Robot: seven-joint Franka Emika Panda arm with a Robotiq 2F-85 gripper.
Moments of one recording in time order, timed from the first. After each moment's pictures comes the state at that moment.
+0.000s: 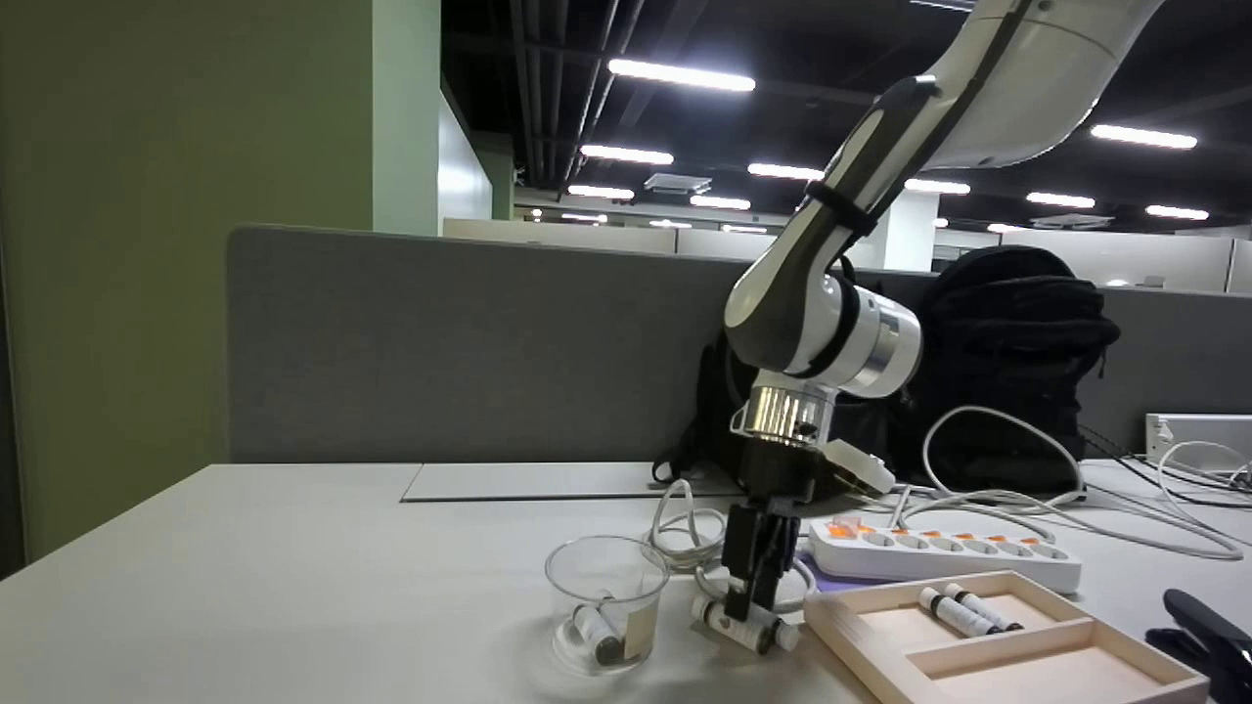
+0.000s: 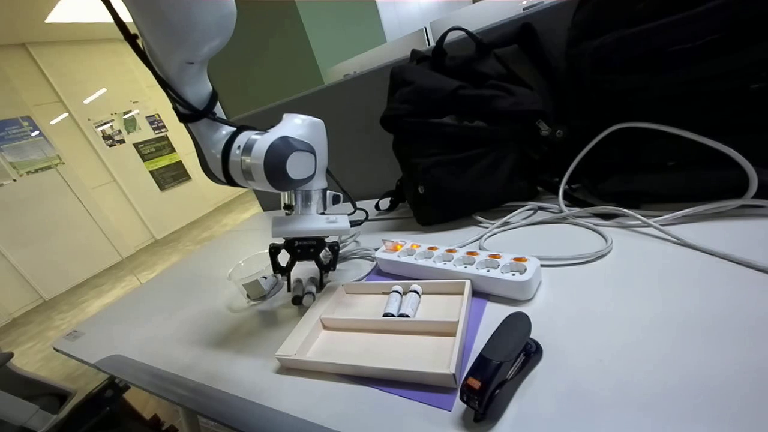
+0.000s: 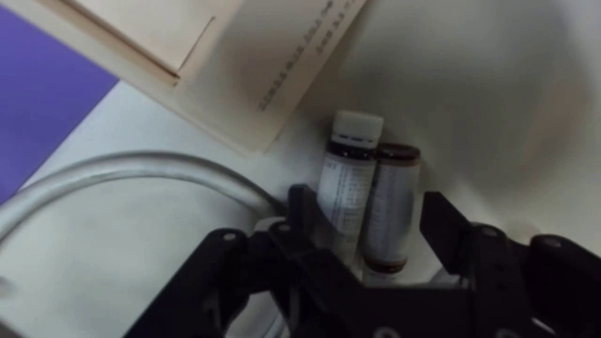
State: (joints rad) arm -0.20 0.76 0.38 -2.06 0.08 2.56 -0.69
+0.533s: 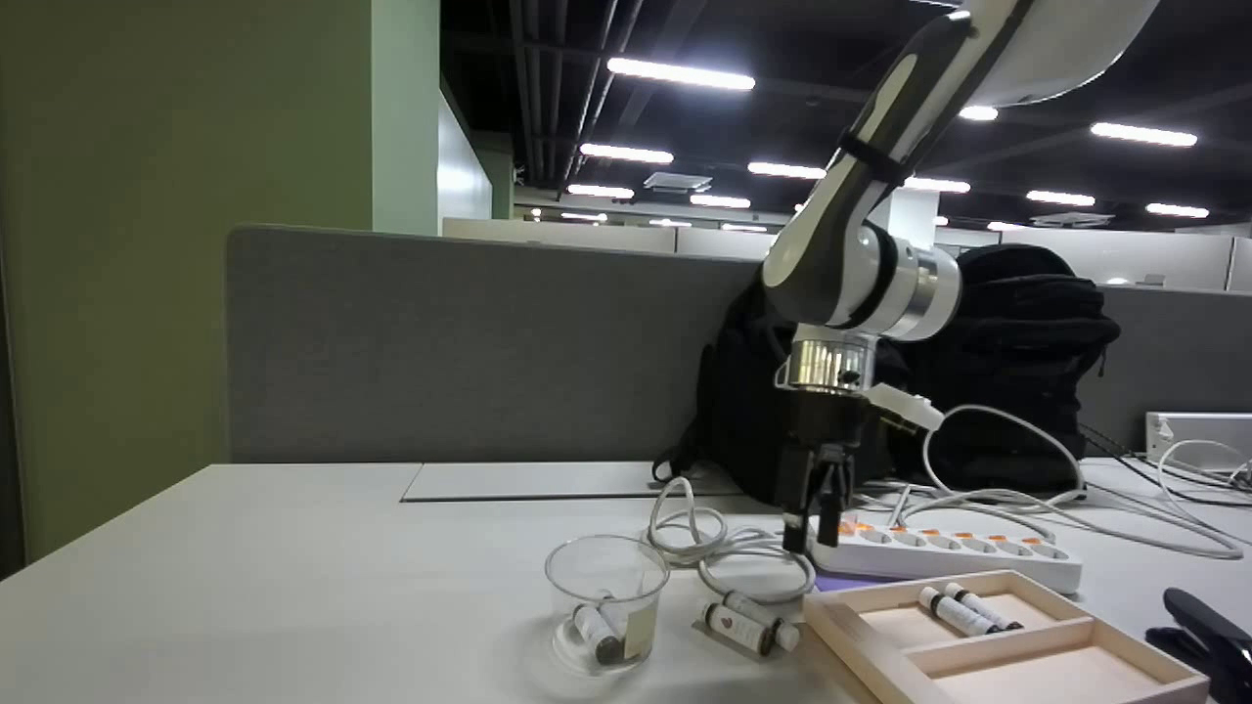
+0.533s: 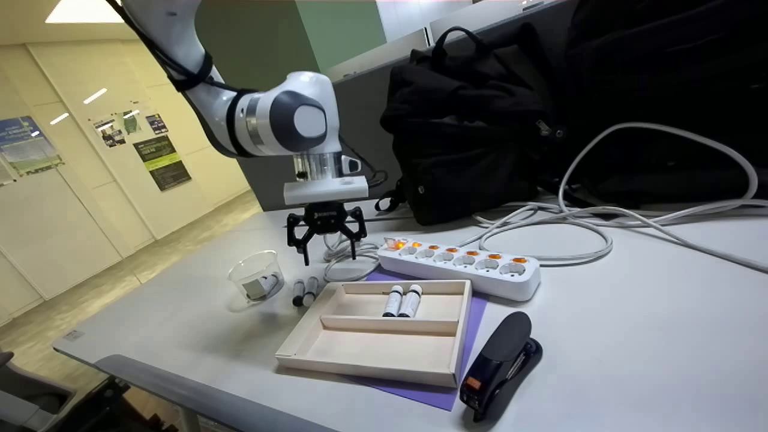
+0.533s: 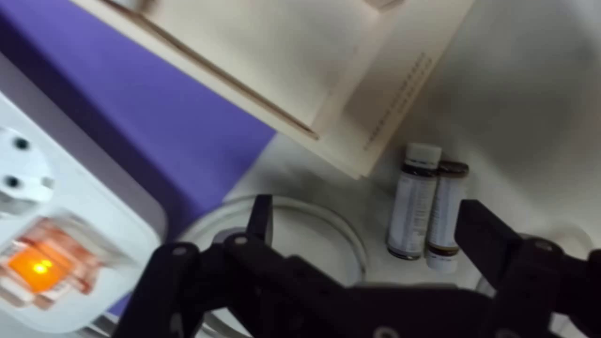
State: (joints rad) arm -0.16 0.60 0.25 -2.10 0.05 2.50 -0.64
